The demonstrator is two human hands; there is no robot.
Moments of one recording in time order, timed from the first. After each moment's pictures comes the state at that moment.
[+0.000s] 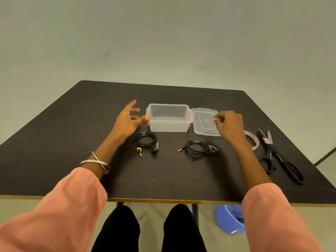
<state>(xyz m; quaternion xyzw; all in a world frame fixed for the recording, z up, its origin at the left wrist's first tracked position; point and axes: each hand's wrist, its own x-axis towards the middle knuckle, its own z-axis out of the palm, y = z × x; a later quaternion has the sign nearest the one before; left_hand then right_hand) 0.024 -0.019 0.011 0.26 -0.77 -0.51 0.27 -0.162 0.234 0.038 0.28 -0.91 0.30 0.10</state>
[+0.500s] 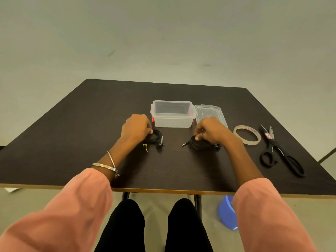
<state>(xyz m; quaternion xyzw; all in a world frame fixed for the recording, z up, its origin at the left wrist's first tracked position) 0.044 0.026 0.028 0.32 -0.93 -0.16 0.13 -0.119 0.212 0.042 0.45 -0.88 0.12 -0.10</state>
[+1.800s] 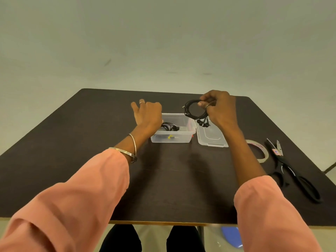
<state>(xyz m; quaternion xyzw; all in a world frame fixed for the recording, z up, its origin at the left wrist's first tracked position) -0.054 0.008 0.058 0.36 -0.92 0.00 0.17 -0.154 0.174 0.093 0.33 -0.81 0.47 0.11</state>
